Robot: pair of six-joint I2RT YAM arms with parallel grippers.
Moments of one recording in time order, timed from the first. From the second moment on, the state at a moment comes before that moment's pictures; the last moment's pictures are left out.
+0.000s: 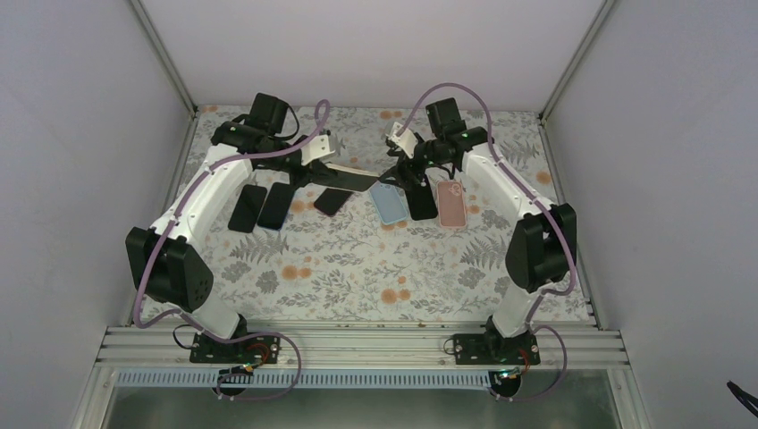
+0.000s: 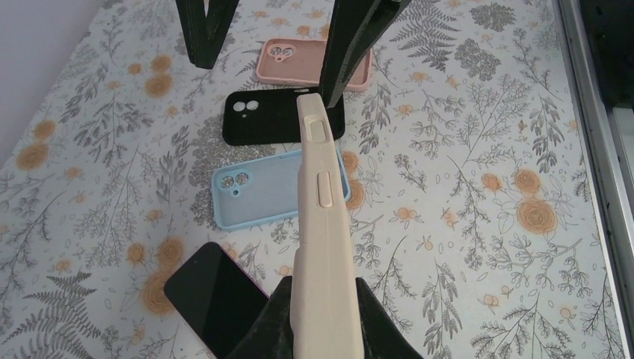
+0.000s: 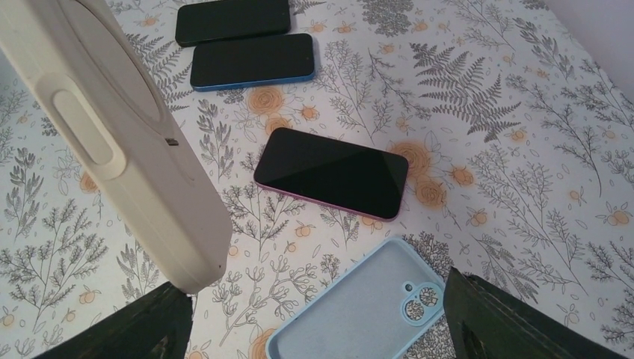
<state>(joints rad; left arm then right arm) -0.31 1.59 1.56 -1.00 0.75 0.91 0.38 1.77 1.57 -0.71 -0.63 -0.67</state>
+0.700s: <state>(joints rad) -0.34 1.59 1.56 -1.18 0.82 0.95 0.32 1.72 1.54 -0.69 -0.58 -0.77</state>
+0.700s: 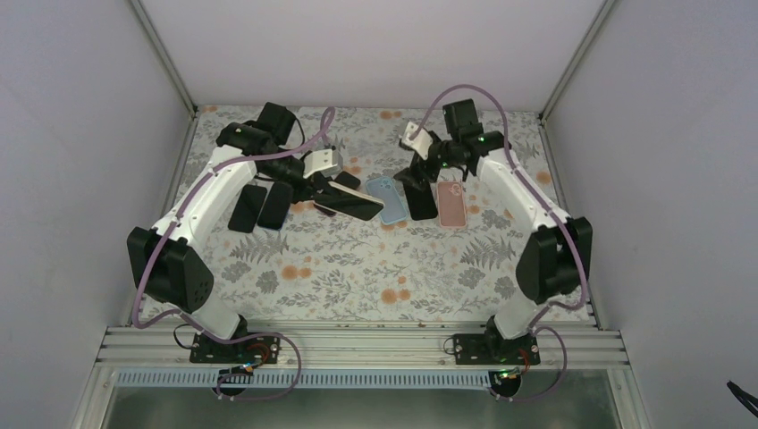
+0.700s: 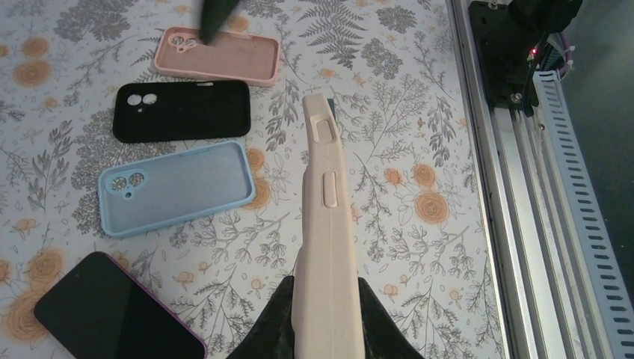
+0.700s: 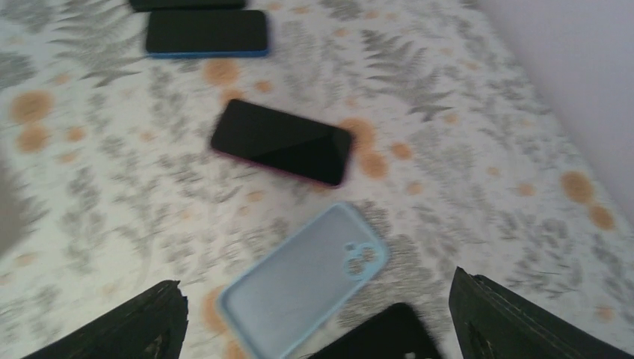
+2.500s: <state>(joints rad) -0.35 1.58 1.56 -1.14 0.78 0.93 0.41 1.63 1.39 -0.73 -0.68 -0.80</state>
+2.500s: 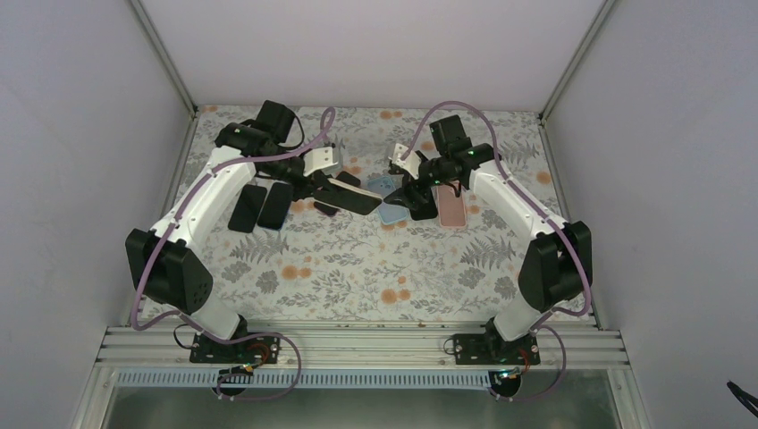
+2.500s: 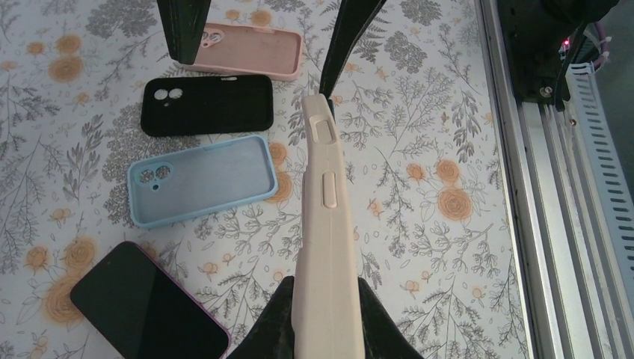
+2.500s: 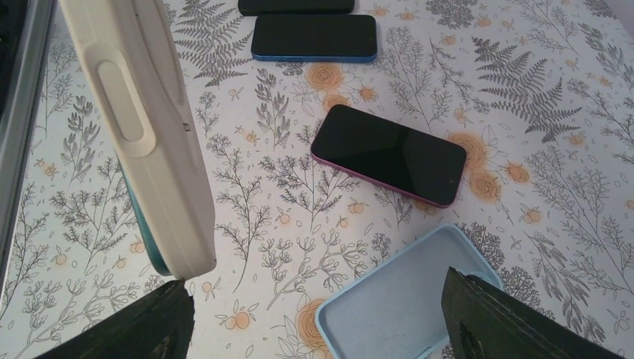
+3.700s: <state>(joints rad) -0.35 1.58 1.56 -1.14 0.78 0.92 0.41 1.61 1.40 -0.77 -0.70 -0.83</state>
